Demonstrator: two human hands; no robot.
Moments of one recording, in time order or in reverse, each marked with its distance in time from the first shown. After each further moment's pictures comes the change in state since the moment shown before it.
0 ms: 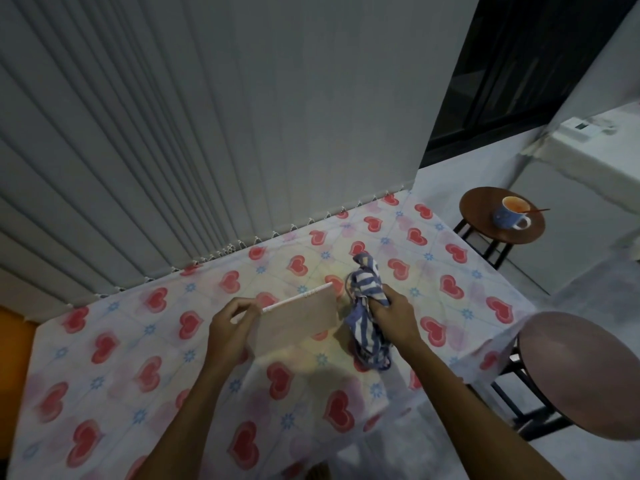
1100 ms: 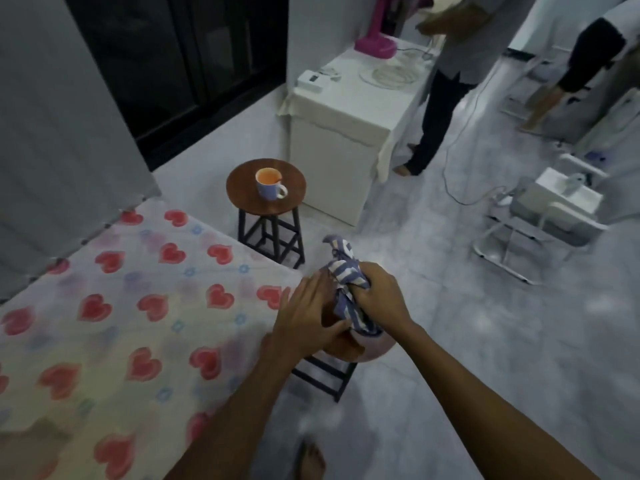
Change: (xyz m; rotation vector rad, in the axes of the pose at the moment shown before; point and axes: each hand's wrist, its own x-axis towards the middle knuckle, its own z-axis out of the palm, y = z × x) left_hand -0.144 0.177 0.536 0.586 -0.806 0.913; right_hand -0.049 0.191 -0.397 -0.254 0.468 0.193
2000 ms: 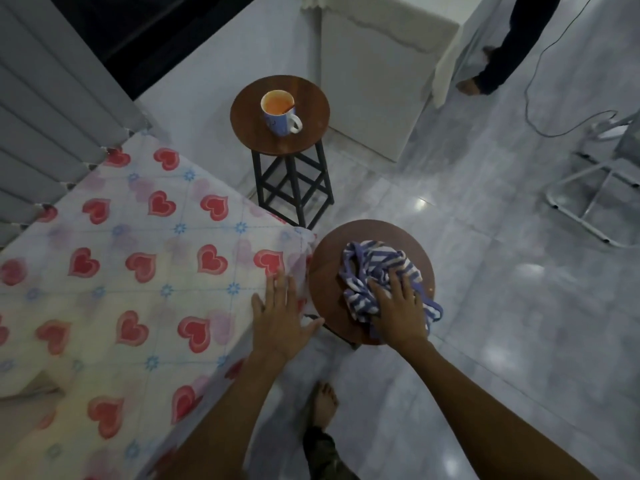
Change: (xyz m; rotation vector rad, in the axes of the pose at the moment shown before) left_hand -0.016 -0.062 0.103 0.266 -0.300 -0.443; right_hand 0.010 0.191 0.090 -0.669 -0.475 0.087
